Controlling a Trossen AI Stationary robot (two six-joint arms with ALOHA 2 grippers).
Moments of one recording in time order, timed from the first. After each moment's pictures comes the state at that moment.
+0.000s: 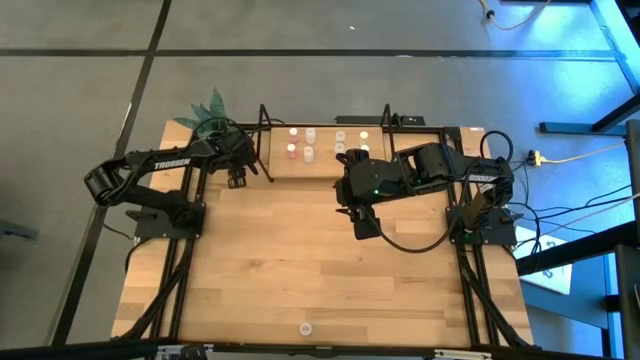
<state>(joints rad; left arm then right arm) 0.73 1.27 0.59 -0.48 -0.32 0.55 0.20 1.85 2.33 -1.35 0.22 -0.09</state>
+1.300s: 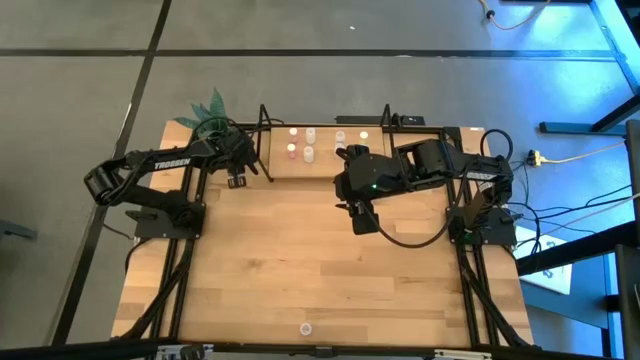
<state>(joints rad) 0.73 1.27 0.59 -0.48 -0.32 0.55 0.17 1.85 2.33 -1.35 0.22 -0.08</state>
